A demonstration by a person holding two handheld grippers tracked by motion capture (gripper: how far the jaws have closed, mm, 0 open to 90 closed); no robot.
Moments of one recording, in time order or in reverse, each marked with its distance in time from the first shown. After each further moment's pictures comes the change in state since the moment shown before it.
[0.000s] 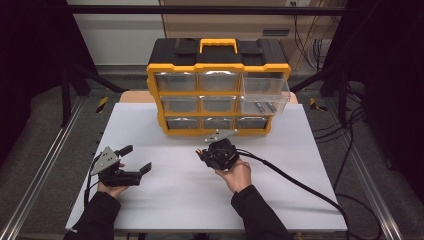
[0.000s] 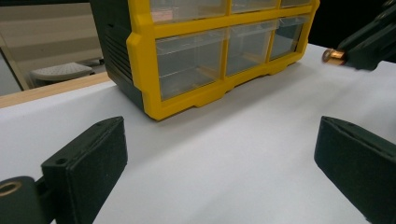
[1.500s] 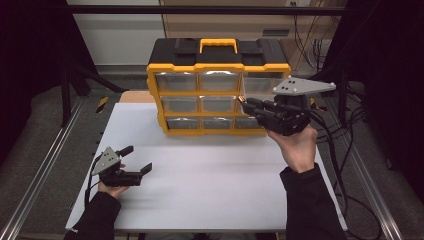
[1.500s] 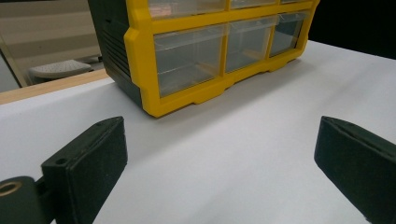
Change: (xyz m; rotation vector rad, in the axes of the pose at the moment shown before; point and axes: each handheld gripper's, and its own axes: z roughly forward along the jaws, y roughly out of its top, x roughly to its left) left arm -0.001 -0.001 0.002 0.011 -0.003 0.000; right arm -0.033 0.078 -0.201 -0.321 -0.134 -0.018
